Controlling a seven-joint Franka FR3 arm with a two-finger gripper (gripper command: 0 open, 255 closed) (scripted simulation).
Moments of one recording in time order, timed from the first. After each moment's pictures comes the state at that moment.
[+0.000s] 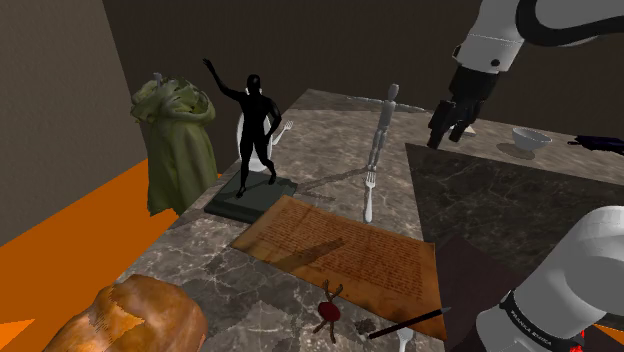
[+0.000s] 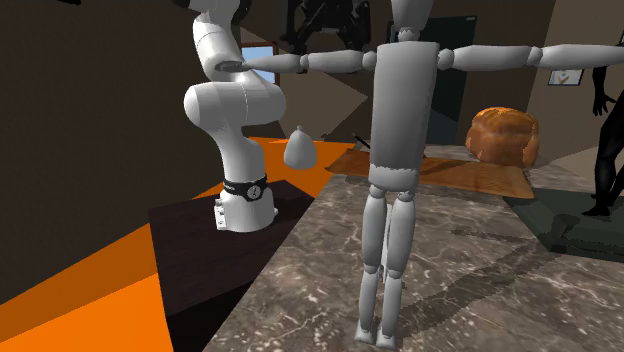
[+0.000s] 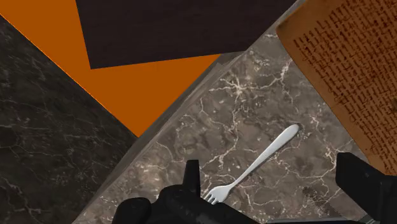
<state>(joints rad) 0.01 -0.76 0.07 -2.43 0.06 1.69 0.10</state>
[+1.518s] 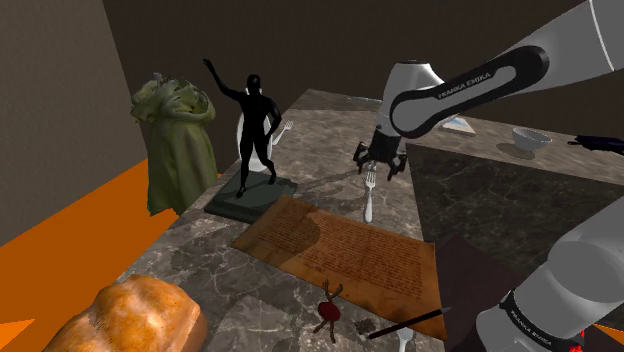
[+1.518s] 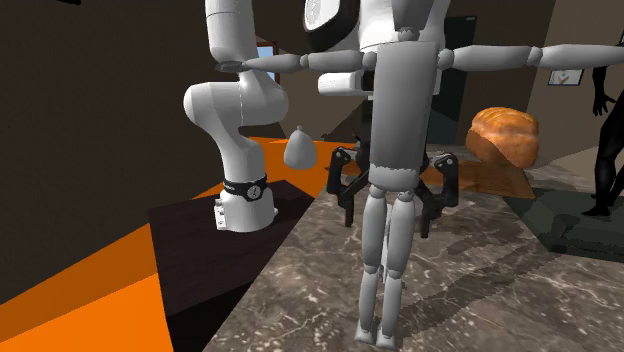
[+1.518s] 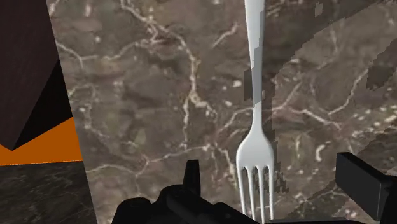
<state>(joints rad) -0.25 -0.14 0.29 -2.42 -0.01 2.34 0.95</state>
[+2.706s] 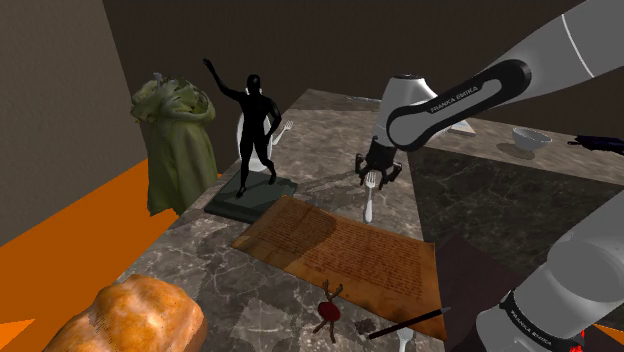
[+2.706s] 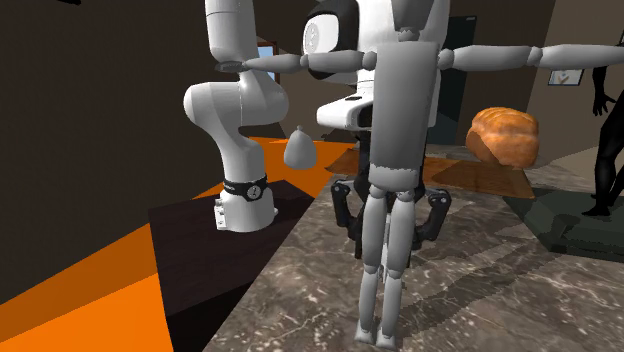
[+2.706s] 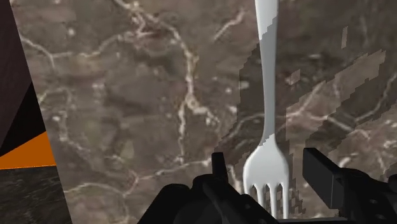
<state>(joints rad) -0.25 -0.07 0.29 -2.45 -0.04 2.43 0.98</state>
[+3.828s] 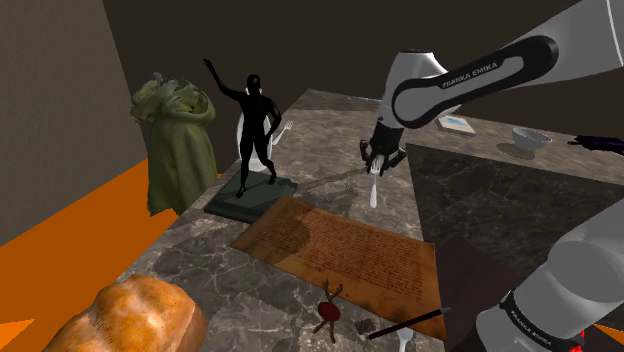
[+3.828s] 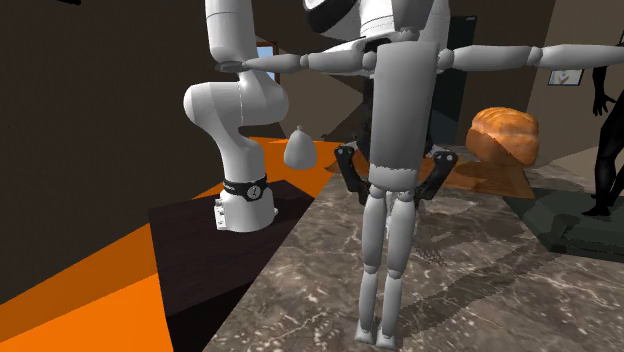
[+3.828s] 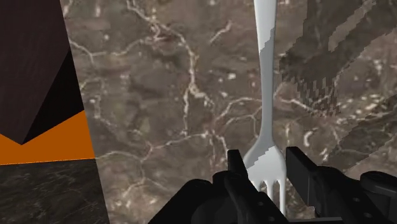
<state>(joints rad) -0.25 -0.16 0.29 -2.39 0.01 2.29 0.95</state>
